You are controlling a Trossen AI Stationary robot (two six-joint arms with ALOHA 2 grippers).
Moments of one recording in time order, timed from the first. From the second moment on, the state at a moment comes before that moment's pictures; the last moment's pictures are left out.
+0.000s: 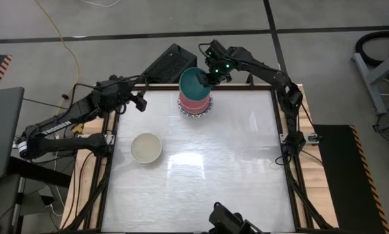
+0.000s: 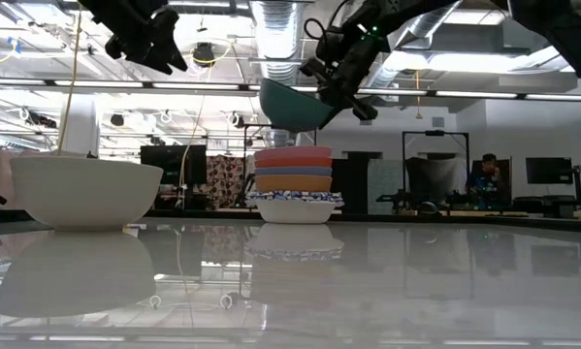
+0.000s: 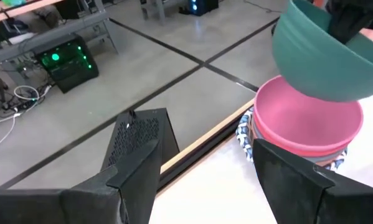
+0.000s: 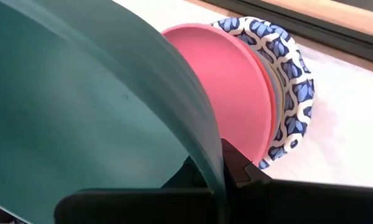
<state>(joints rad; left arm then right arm) 0.50 0.81 0.87 -0.37 -0.45 0.00 -0.67 1.99 2.03 -1.07 -0.36 0.59</state>
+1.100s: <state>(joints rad) 0.50 0.81 0.87 -0.41 -0.45 -0.01 -0.65 2.08 2.03 -1.14 -0.33 0.55</state>
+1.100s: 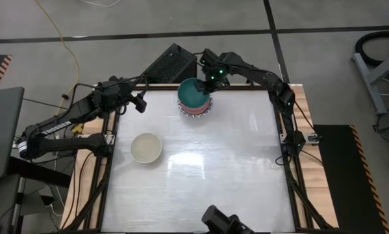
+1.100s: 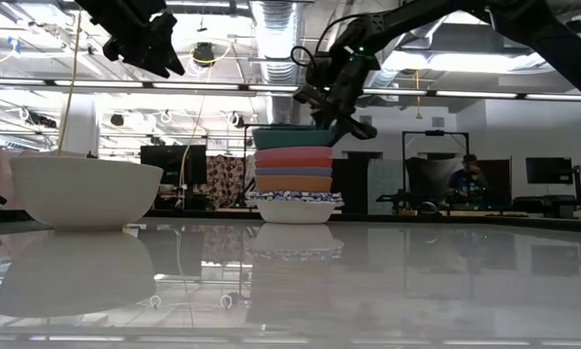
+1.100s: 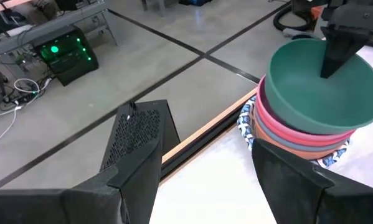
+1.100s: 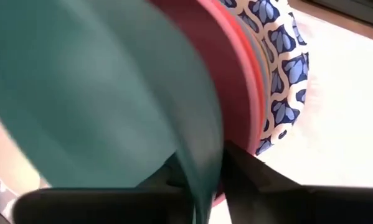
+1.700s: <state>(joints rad) 0.50 0.81 0.87 -0.42 -0.45 0.00 -0.66 2.07 2.03 -1.15 -0.33 0.51</state>
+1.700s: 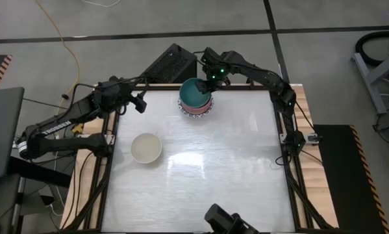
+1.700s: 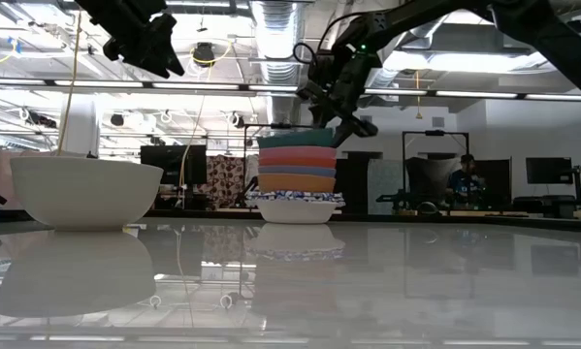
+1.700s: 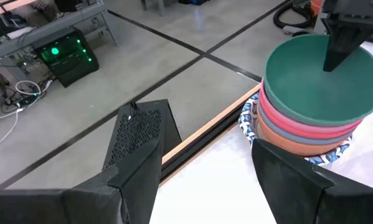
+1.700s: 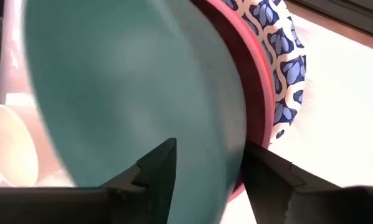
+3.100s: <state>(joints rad) 0.50 0.81 0.87 -0.65 -0.03 0.09 -0.49 2.02 2.17 -1.11 -0.29 0.40</state>
